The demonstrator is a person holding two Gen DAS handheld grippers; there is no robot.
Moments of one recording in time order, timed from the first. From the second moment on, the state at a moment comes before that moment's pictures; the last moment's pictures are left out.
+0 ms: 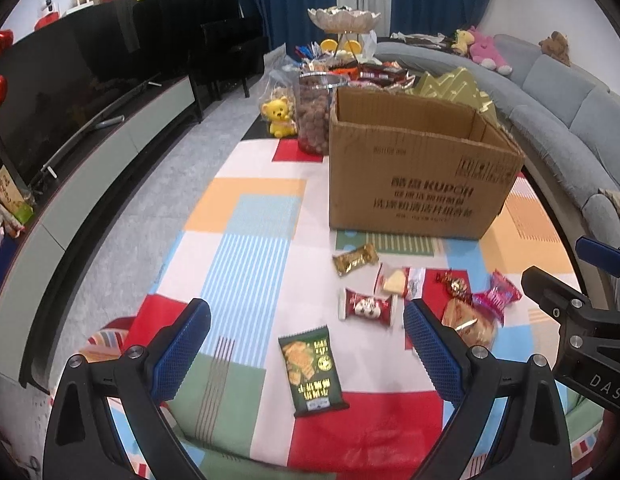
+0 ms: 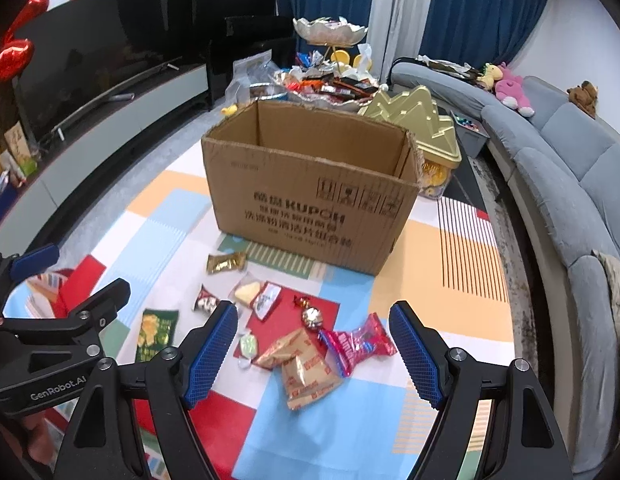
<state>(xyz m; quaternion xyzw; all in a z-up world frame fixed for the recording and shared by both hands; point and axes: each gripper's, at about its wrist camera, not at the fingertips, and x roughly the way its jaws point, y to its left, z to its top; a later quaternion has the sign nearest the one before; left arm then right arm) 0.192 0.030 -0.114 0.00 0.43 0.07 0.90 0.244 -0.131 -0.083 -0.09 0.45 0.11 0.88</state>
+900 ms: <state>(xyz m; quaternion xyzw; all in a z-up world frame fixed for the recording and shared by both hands) 0.186 0.036 -0.176 -0.02 0.50 0.09 0.86 0.237 -0.123 -0.147 -0.14 0.51 0.13 0.84</state>
